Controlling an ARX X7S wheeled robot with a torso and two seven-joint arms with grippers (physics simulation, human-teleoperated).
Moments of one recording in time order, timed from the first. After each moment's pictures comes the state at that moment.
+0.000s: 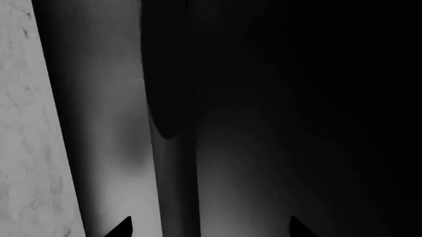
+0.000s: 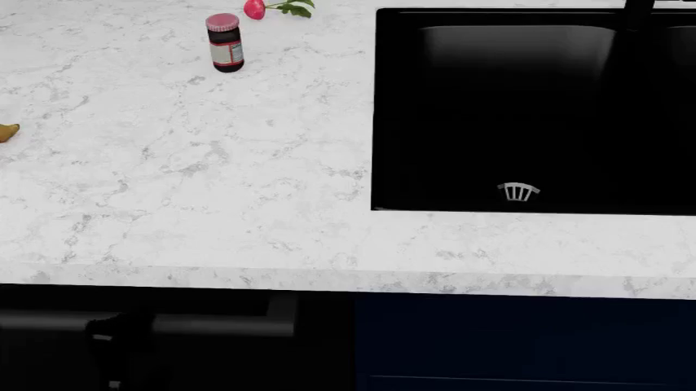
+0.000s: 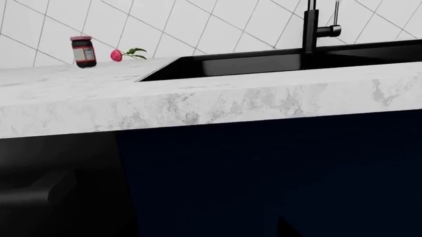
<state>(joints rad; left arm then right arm) -0.56 -0.29 0.80 -0.69 0.85 -0.29 -0.22 -0.04 0.21 -0.23 0.00 0.26 -0.13 0.23</state>
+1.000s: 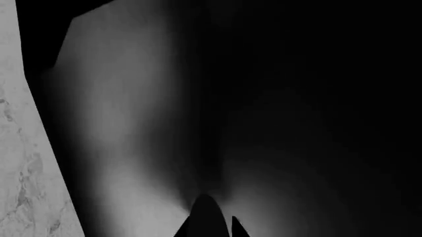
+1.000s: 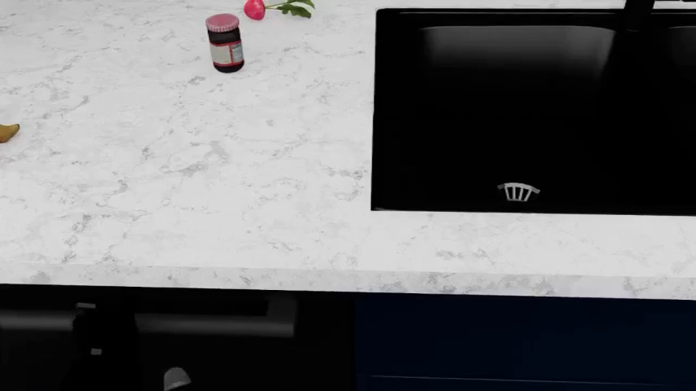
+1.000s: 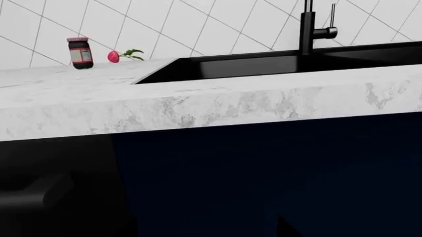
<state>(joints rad) -0.70 -0.25 0.80 -0.93 0.86 -0.24 -0.26 -0.03 0.24 -0.25 0.00 0.28 -0.13 0.26</state>
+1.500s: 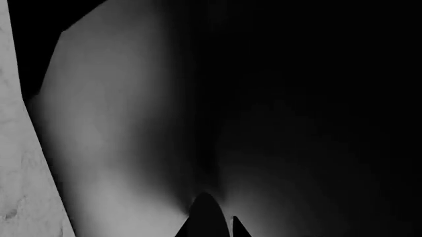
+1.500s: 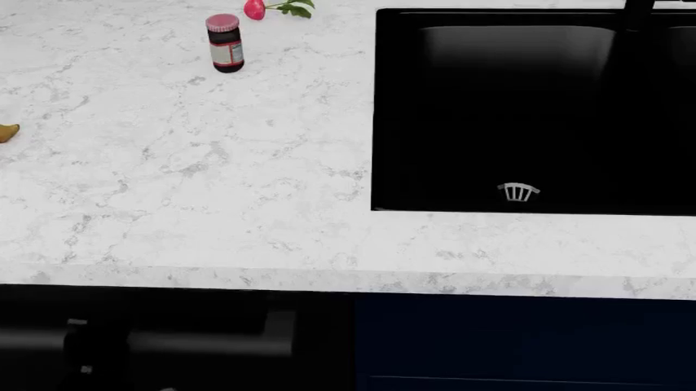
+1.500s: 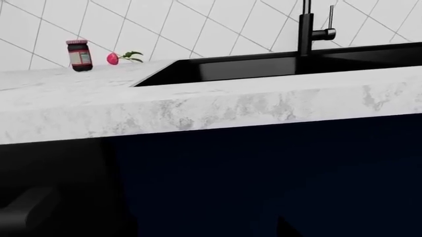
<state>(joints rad) -0.58 -0.35 0.79 -0.66 0.88 -0.32 -0.14 -0.03 0.25 -0.25 -0.01 0.29 -0.13 0.27</state>
